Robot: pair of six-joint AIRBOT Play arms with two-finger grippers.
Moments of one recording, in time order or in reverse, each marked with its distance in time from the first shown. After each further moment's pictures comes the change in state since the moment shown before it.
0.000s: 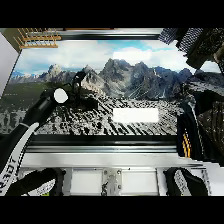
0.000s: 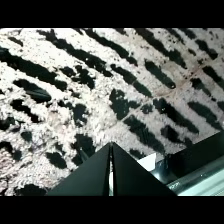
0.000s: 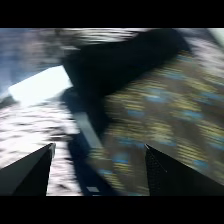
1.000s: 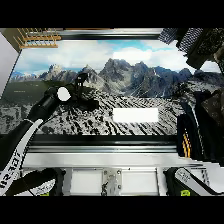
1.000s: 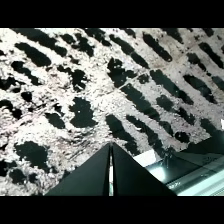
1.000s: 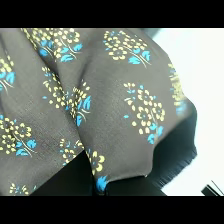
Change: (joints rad) left arm 0.000 -0.047 0.022 0.000 -0.026 0.001; right arm -0.273 -0.369 0.303 -0.072 0.354 0.043
